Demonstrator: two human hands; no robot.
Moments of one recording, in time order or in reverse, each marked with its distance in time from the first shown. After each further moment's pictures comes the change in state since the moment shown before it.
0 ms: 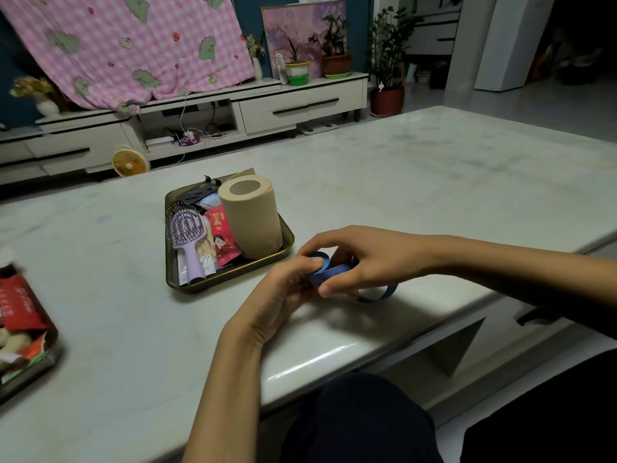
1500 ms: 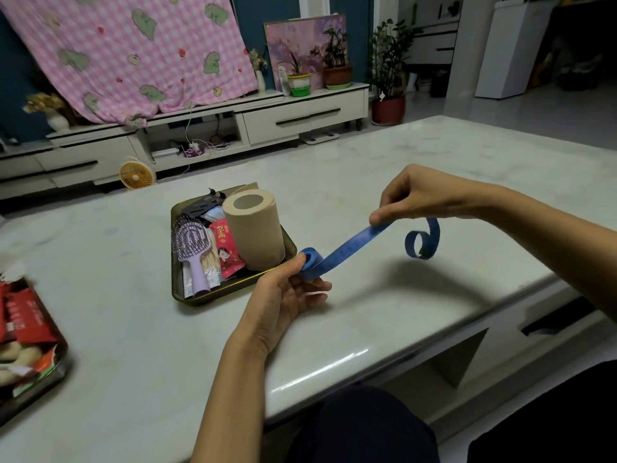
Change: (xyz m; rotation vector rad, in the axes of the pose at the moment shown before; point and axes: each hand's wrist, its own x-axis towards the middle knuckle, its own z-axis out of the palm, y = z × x) left_hand 0.007 -0.001 -0.004 -0.204 0.232 0.031; right_hand -0.013 0.036 -0.083 -0.088 0.310 0.161
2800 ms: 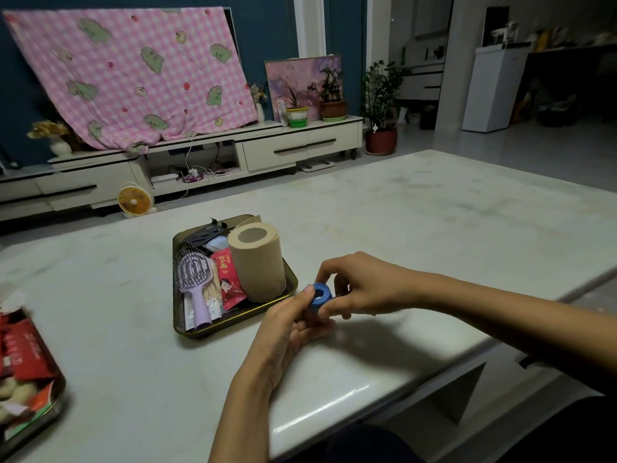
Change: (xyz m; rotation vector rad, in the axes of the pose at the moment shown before) left_hand 0.004 -0.001 0.001 0.075 -0.007 -0.011; right_hand -0.001 -0.042 0.072 -0.105 -0.172 -0.096
